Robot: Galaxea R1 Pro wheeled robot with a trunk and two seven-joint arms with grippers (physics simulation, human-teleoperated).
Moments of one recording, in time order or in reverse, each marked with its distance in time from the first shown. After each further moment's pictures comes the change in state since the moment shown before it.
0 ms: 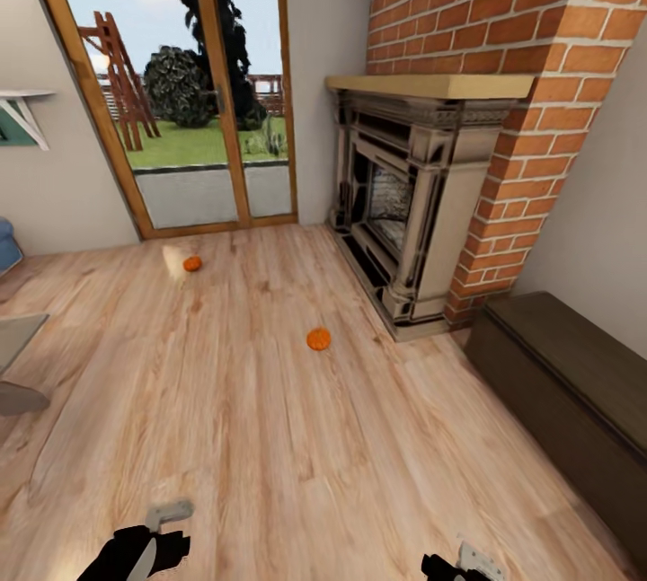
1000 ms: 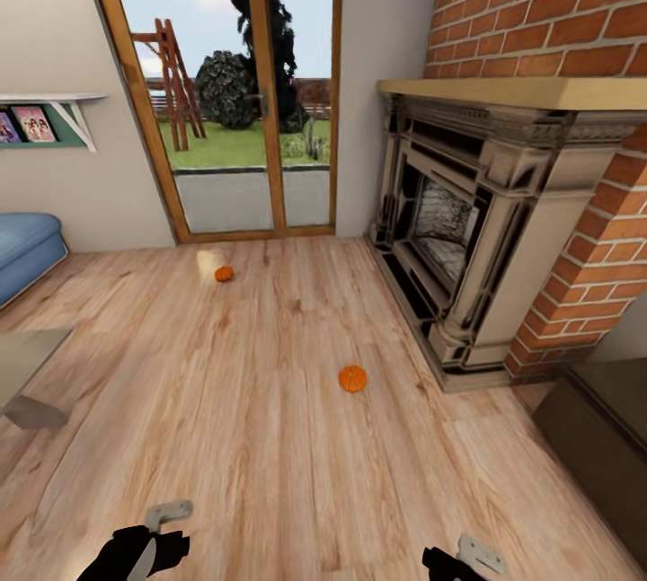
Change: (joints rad) left arm 0.000 0.001 0.000 0.000 0.000 0.000 0.001; right arm 0.000 -0.003 0.052 0.002 0.044 -0.089 0.003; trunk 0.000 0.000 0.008
